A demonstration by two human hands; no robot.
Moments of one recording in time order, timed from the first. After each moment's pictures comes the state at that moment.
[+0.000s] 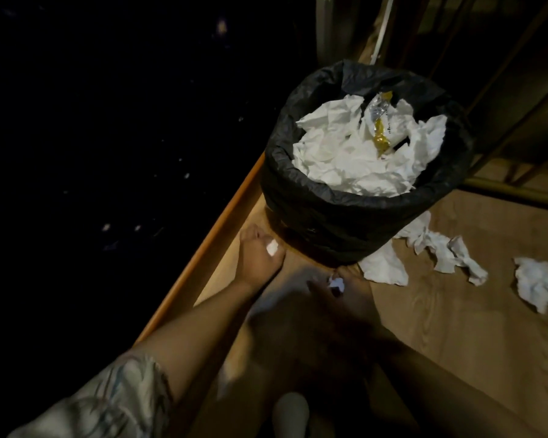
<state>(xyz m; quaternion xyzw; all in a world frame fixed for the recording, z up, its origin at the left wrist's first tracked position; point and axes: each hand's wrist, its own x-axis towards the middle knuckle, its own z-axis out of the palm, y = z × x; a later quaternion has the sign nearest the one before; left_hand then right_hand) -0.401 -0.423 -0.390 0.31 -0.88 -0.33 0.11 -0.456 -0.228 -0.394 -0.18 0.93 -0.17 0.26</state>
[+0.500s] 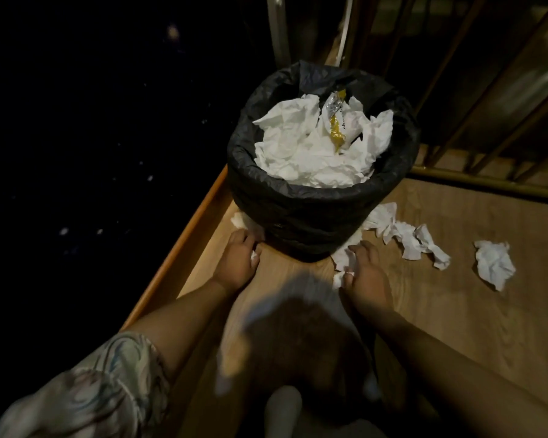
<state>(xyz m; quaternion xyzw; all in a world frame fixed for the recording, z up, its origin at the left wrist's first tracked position) -0.400 -0.429 -0.403 0.18 -0.96 -0.23 0.04 -0.495 -0.167 -0.365 -0.18 0.93 -0.29 0.12</state>
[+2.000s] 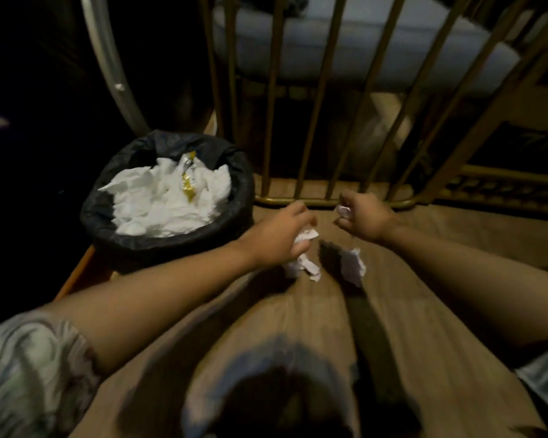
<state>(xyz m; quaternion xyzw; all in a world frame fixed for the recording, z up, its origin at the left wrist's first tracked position) -0.566 -0.202 -0.199 -0.22 -0.95 -0.22 0.06 -0.654 -0.006 -0.185 -0.21 0.97 -0.14 0.06</state>
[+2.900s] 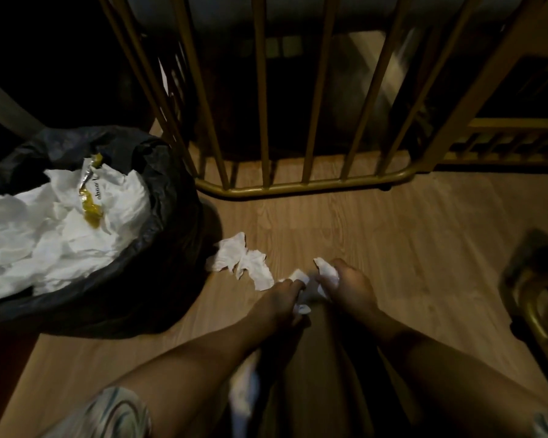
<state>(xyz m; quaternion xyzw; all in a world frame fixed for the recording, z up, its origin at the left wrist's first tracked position) -0.578 -0.126 -0.379 -0.08 -0.94 -0.30 -0.18 -0.629 0.052 -0.381 -0.04 0.92 -0.37 0.16</state>
